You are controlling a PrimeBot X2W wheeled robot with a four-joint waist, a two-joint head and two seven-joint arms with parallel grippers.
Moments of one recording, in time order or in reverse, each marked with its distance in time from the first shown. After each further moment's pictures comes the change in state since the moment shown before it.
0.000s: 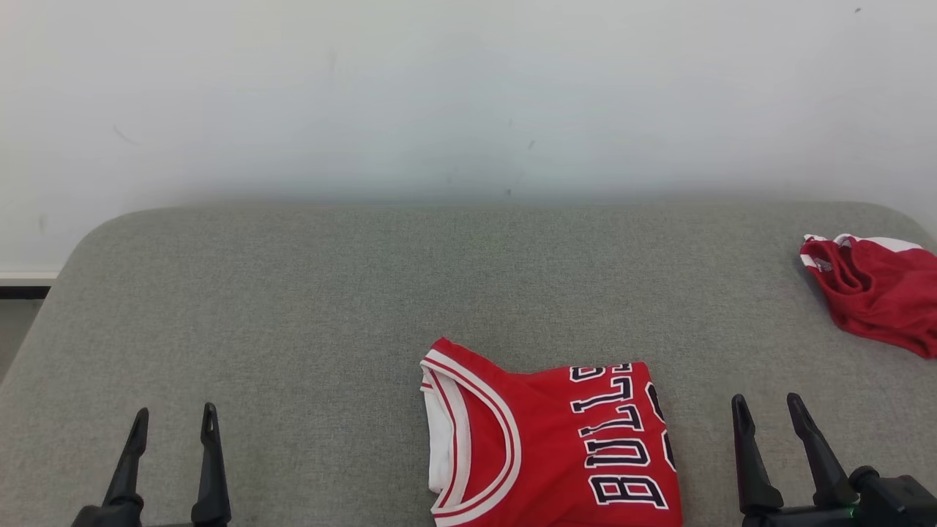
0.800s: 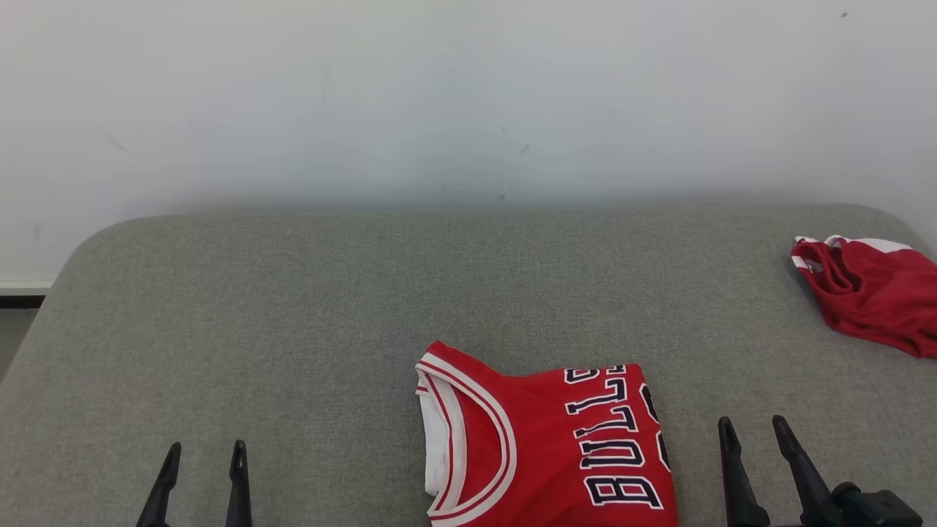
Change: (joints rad) left arm 0.072 -0.040 0.007 0.012 0.039 -0.057 0.000; right arm 0.027 0.022 0.009 0.039 -0.017 0.000 0.000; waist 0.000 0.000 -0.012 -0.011
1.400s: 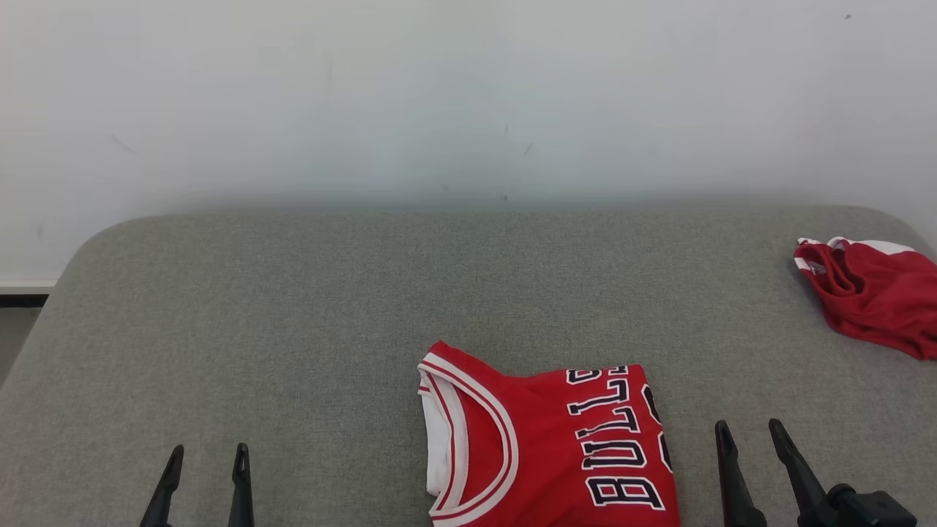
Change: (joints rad) left arm 0.001 -0.003 0.000 0.008 0.013 -0.002 0.000; right arm -0.003 -0.001 0.005 0.019 -0.002 0.000 0.000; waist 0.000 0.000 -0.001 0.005
